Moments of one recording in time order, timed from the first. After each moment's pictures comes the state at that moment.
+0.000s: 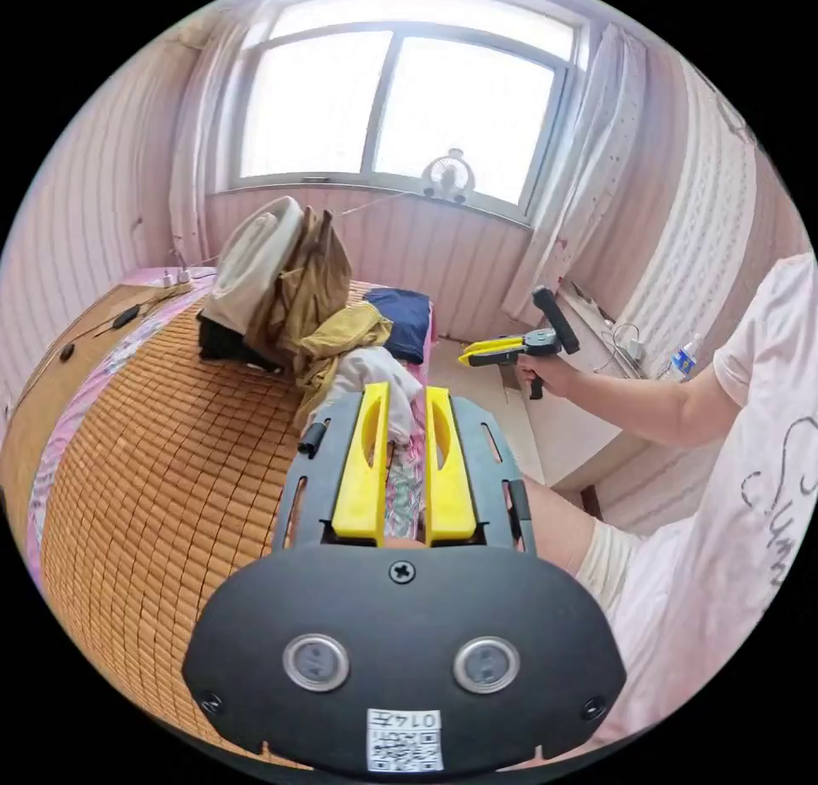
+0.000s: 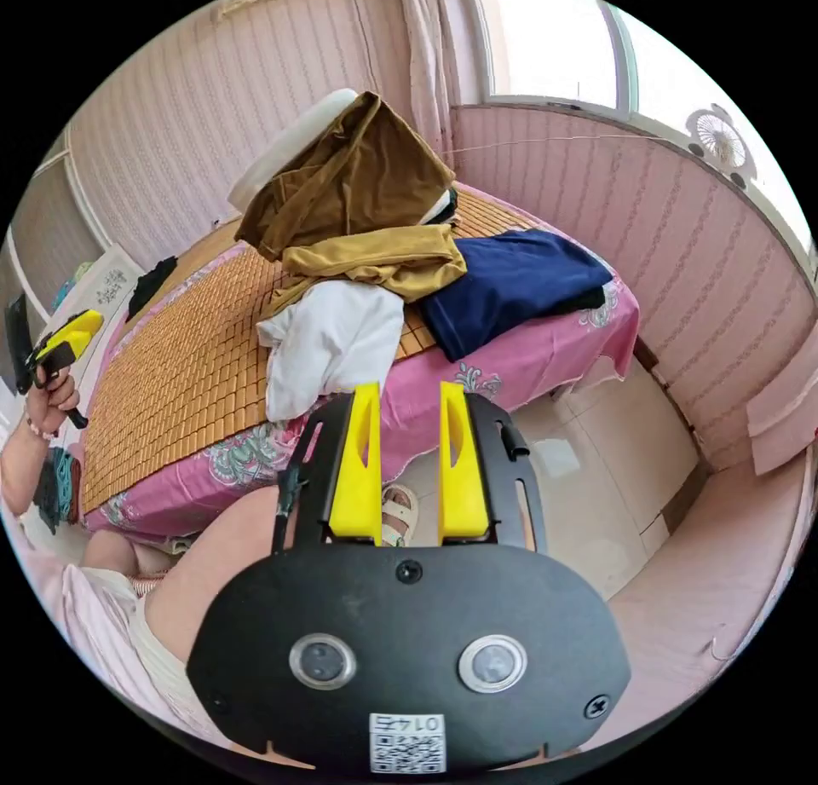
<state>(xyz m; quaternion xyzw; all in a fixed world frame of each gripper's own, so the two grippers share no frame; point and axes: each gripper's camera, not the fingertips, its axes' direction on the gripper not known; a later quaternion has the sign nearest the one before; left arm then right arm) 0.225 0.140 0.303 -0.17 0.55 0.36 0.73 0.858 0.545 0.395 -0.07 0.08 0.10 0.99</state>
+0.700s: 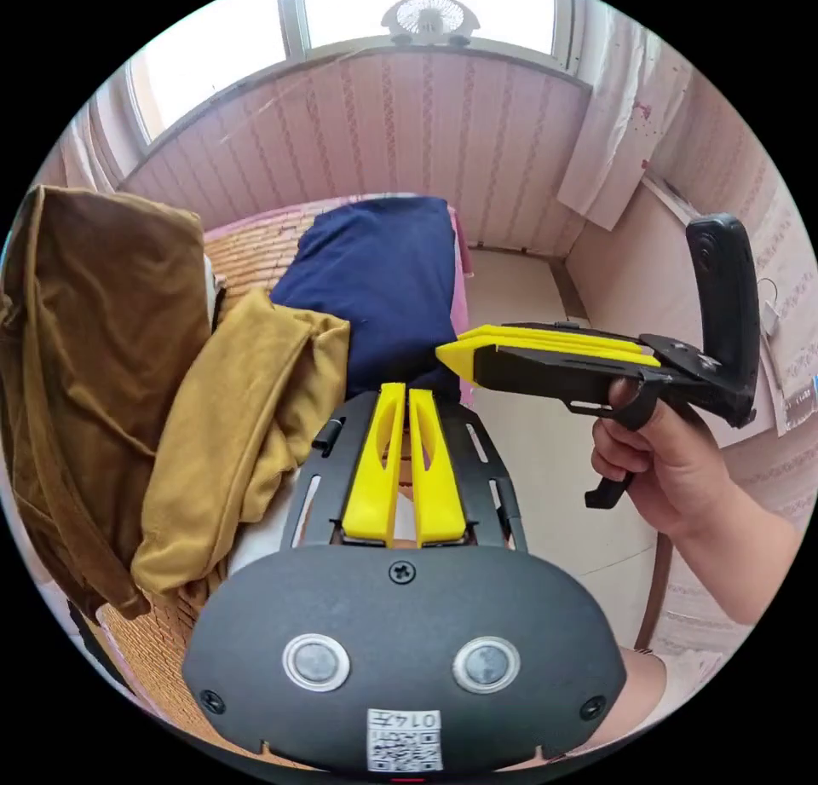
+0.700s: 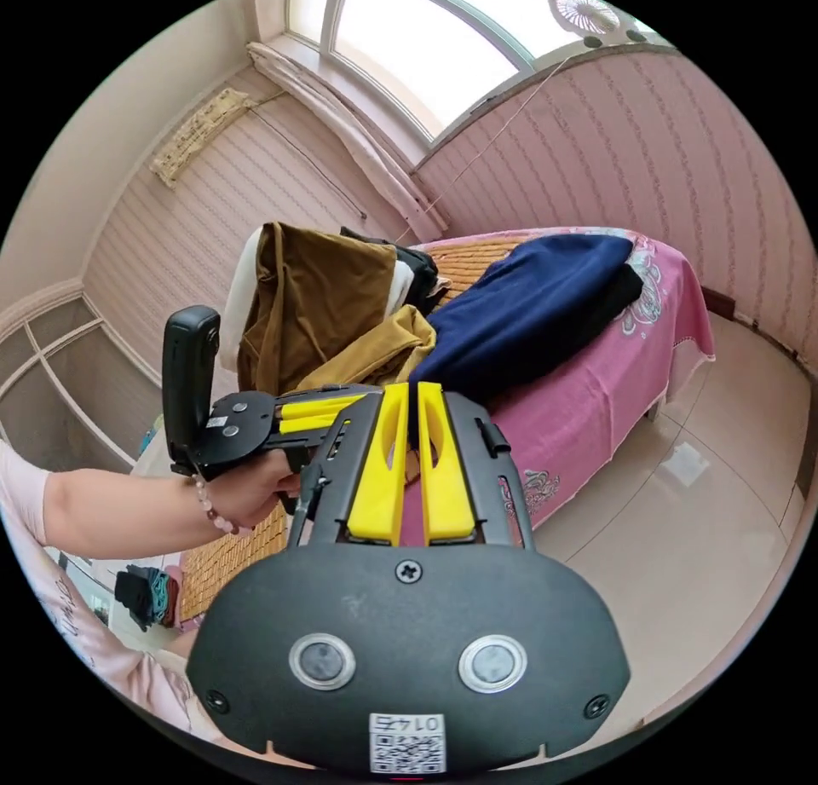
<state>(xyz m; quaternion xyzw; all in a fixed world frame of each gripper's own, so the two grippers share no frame) 0.514 0.226 0.341 -0.18 0.45 0.49 0.72 0.991 0.605 0.393 0.12 -0.07 0.20 0.97</state>
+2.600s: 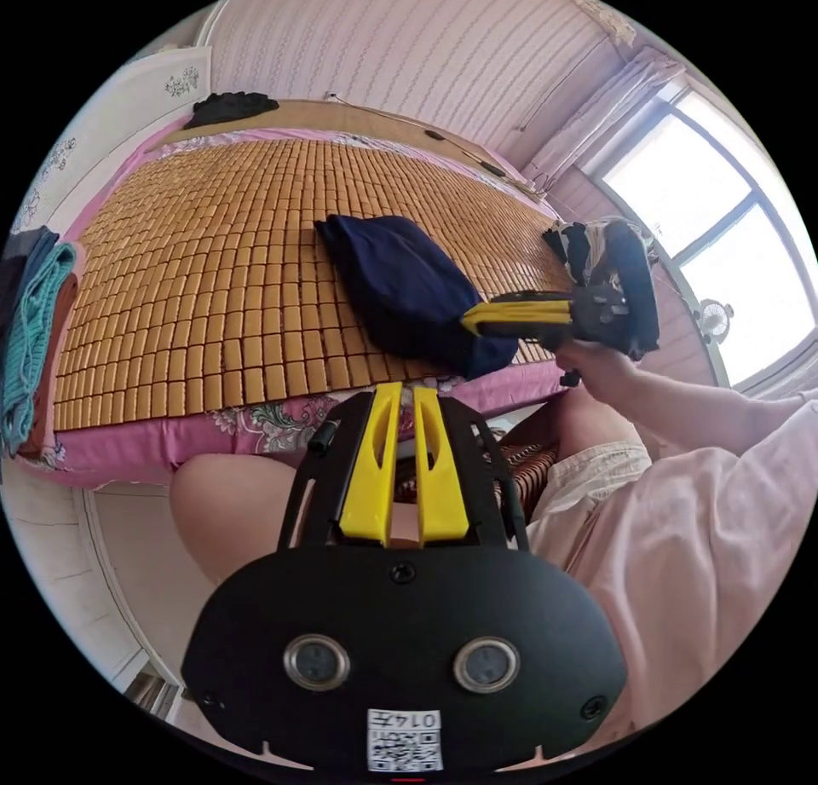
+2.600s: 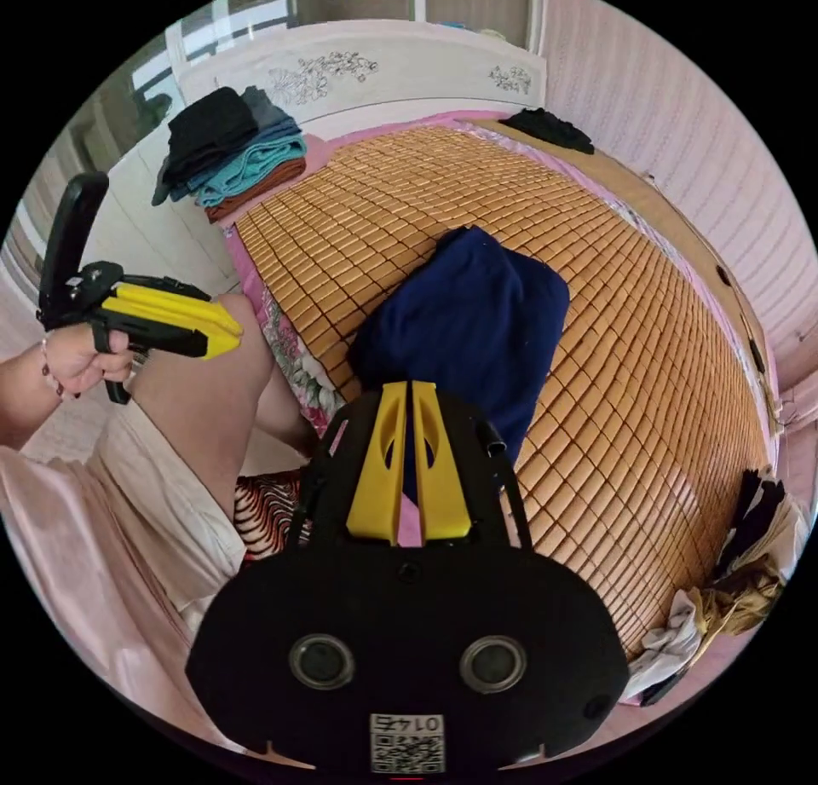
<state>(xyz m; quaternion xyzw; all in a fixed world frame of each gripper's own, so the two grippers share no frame) -0.308 0.174 0.205 -0.36 0.22 -0.02 0.91 0.214 0.443 0.597 -0.21 -0.19 -0.38 0.88</state>
